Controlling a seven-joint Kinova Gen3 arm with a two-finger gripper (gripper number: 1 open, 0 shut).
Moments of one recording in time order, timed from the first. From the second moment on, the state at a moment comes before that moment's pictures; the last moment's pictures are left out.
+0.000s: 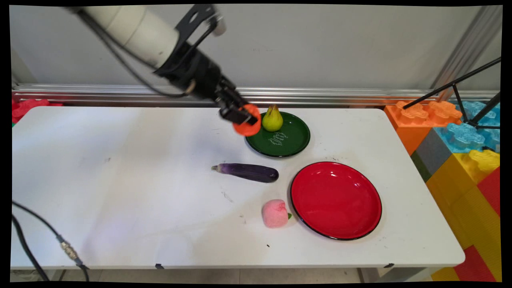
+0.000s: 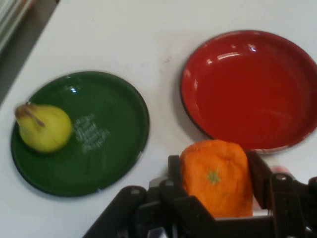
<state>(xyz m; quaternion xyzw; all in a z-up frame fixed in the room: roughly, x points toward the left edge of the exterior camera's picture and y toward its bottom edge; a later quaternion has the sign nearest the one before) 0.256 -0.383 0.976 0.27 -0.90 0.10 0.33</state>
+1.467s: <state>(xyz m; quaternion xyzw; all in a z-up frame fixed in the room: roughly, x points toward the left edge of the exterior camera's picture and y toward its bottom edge) 0.294 -0.329 0.799 0.22 -0.93 0.05 0.28</state>
